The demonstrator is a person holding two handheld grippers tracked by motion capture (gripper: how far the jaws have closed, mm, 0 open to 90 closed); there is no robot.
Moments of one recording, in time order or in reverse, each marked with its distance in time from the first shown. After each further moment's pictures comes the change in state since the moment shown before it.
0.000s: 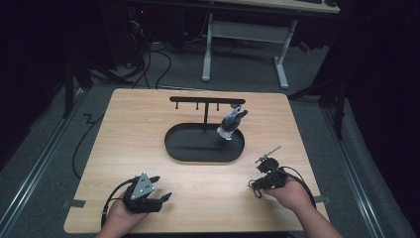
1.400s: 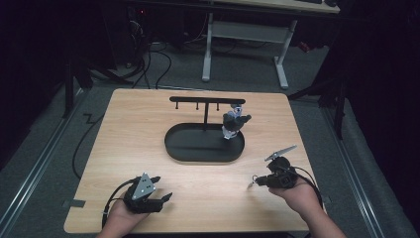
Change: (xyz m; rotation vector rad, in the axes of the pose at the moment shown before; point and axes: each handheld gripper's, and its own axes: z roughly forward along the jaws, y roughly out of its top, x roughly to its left) left arm -0.001 0.000 0.002 0.005 0.003 0.001; right arm 0.005 -0.013 -0.041 -0.157 0.052 -0.027
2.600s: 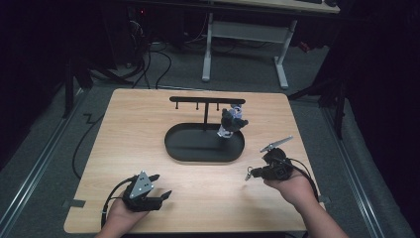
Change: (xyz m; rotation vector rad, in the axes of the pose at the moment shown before) left arm 0.004 0.001 -0.001 -0.031 0.003 -0.019; right arm 0.009 0.027 -0.009 -0.036 -0.002 -0.015
